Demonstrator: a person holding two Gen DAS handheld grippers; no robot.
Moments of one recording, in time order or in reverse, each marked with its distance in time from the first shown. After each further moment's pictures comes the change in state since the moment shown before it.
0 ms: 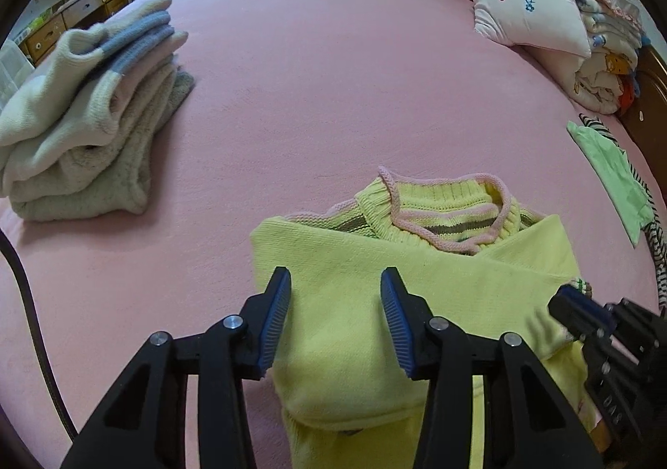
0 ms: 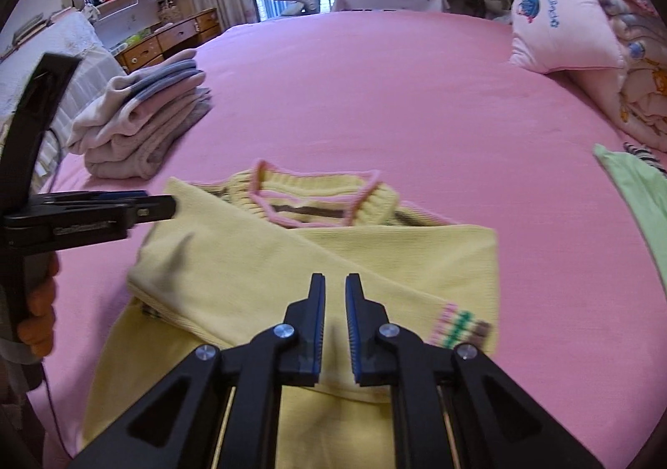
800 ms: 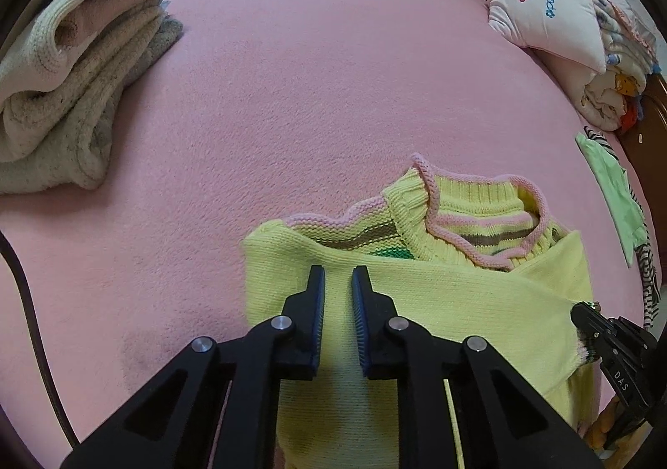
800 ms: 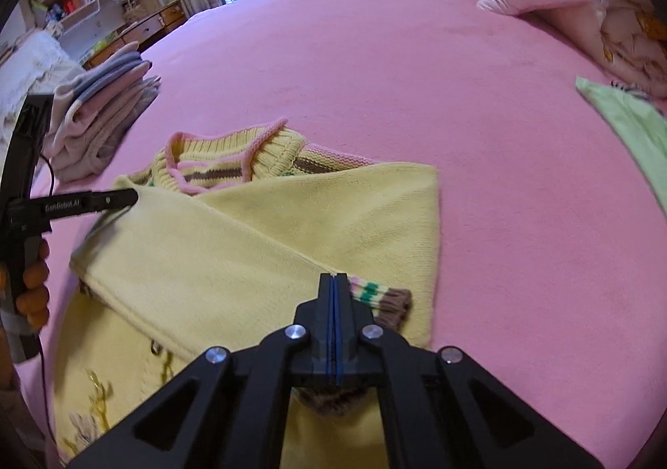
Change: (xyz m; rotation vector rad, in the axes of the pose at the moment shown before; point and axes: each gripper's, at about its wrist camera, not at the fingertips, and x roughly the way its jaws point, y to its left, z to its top) left arm 0.055 0.036 -0.002 -0.082 0.058 -0.086; right arm 0.021 -0.072 -0.026 0.087 0.091 -0.059
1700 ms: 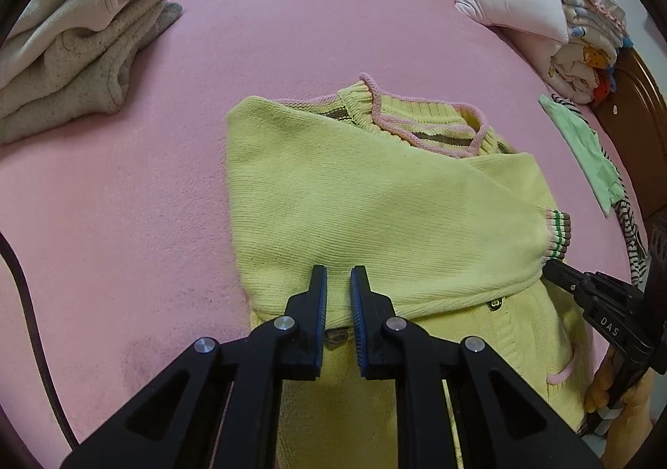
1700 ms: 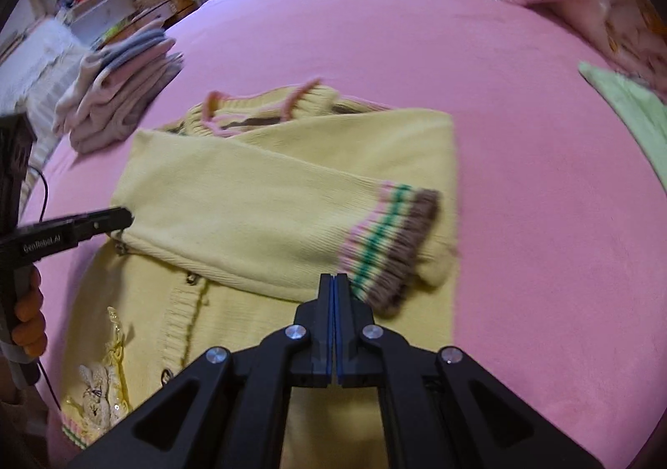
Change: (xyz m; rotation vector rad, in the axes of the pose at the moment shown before) left arm -0.040 -0.002 -0.071 0.047 0.016 -0.054; right arm -0.018 0.002 -0.033 0.027 0.050 0.039
